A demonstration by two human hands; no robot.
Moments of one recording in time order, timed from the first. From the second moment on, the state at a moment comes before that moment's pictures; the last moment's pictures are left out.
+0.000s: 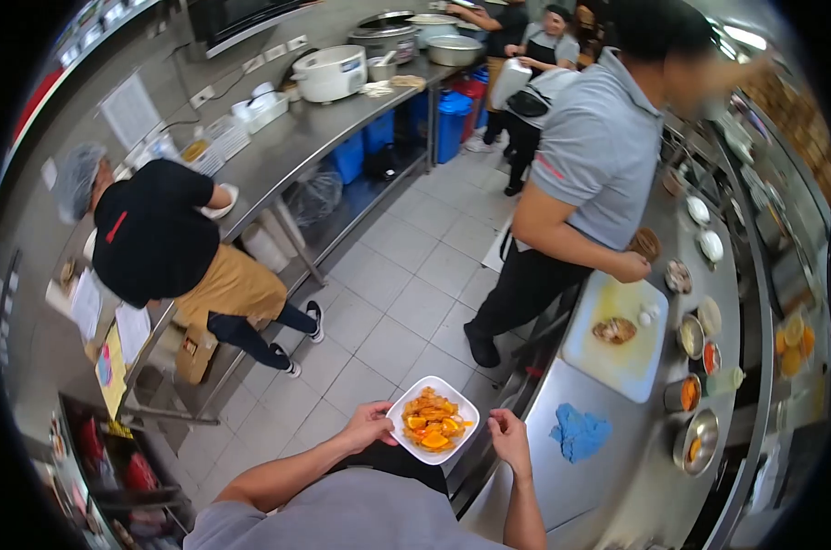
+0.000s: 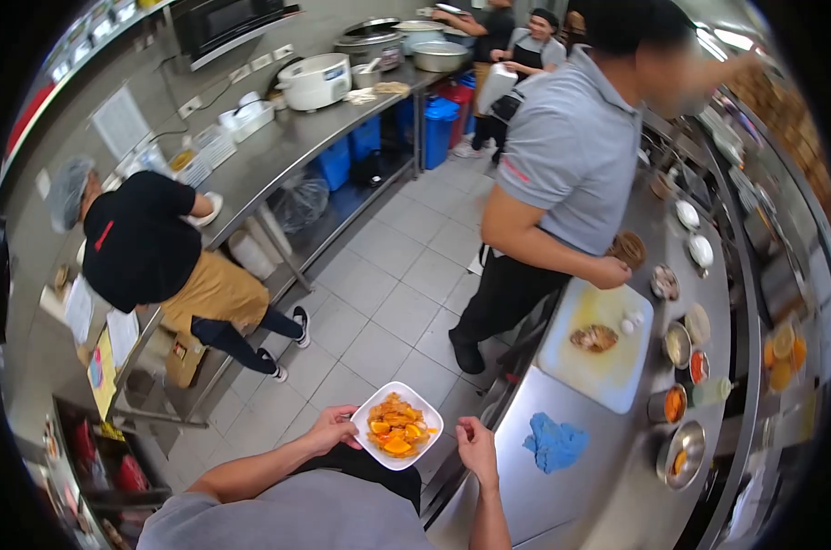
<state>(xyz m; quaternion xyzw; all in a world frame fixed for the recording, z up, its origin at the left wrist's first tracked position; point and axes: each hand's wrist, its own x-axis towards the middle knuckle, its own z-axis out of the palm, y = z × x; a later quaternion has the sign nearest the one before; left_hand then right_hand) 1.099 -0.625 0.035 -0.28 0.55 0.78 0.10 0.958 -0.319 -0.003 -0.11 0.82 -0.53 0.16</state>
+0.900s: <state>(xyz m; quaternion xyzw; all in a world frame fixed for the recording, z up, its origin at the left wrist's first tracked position) 1.650 -0.786 0.044 -0.51 0.20 0.70 -0.46 1.324 -0.814 0.047 -0.48 0.56 -0.23 0.64</state>
